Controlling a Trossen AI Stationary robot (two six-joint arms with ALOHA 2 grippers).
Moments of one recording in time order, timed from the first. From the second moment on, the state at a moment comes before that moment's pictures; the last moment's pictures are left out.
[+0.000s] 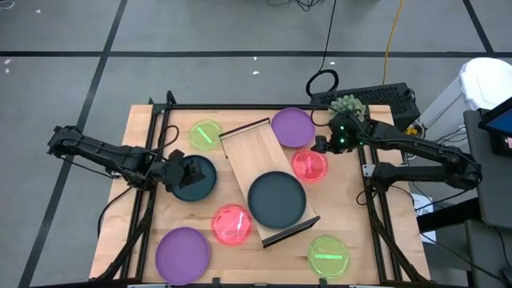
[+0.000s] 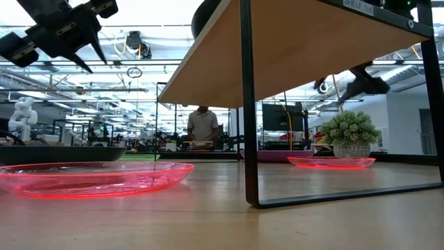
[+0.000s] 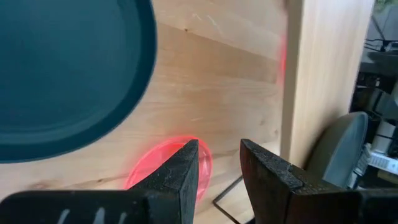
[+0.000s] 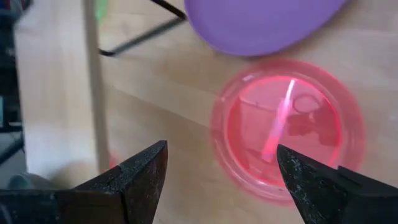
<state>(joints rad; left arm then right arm) -0.28 0.88 0.74 -0.72 -0.28 -1.98 -0.51 0.94 0.70 -0.68 -0.21 0.95</state>
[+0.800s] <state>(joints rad) -0.28 0.88 0.74 -0.57 -0.27 -1.73 -0.54 0.94 0.32 -0.45 -0.29 1.06</state>
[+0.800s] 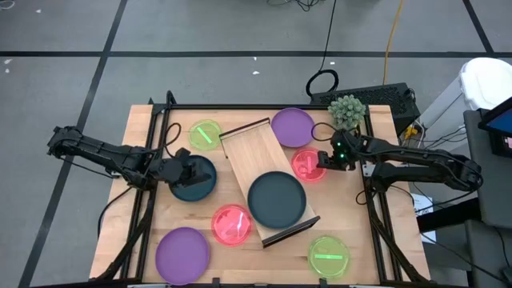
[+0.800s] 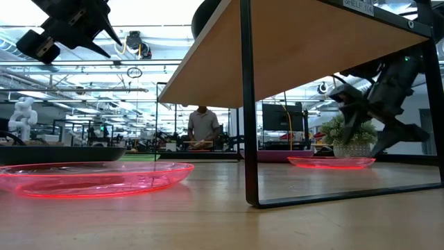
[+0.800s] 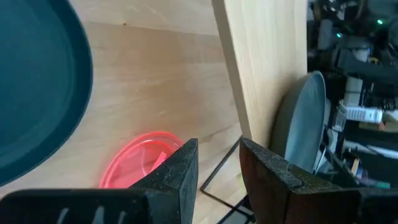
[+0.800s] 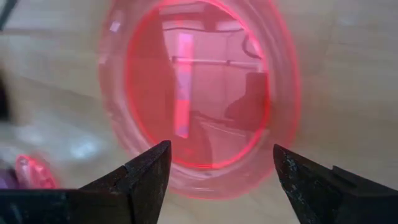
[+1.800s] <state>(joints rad) -0.28 0.88 0.74 -0.58 -0.26 -1.67 -0.54 0.89 0.42 -0.74 -0.09 1.00</state>
